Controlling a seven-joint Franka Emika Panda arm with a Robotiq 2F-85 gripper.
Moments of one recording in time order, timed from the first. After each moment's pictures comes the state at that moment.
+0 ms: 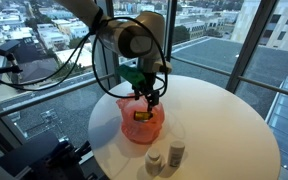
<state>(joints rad) -0.09 0.11 -0.11 -2.24 0.01 2.22 0.03</state>
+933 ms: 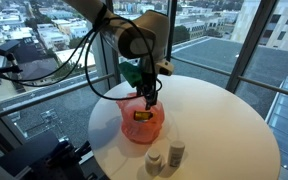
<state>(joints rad) -0.11 0.11 -0.11 -2.24 0.13 2.23 0.10</state>
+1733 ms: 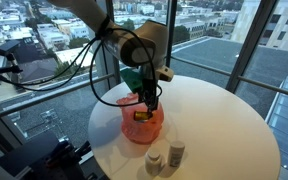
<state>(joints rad) -0.10 0.17 -0.11 -2.24 0.10 2.30 0.14</state>
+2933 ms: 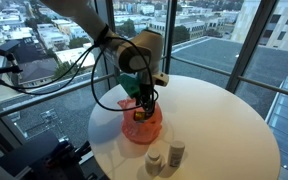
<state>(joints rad) -0.08 0.22 -0.10 -2.26 0.09 2.36 0.15</state>
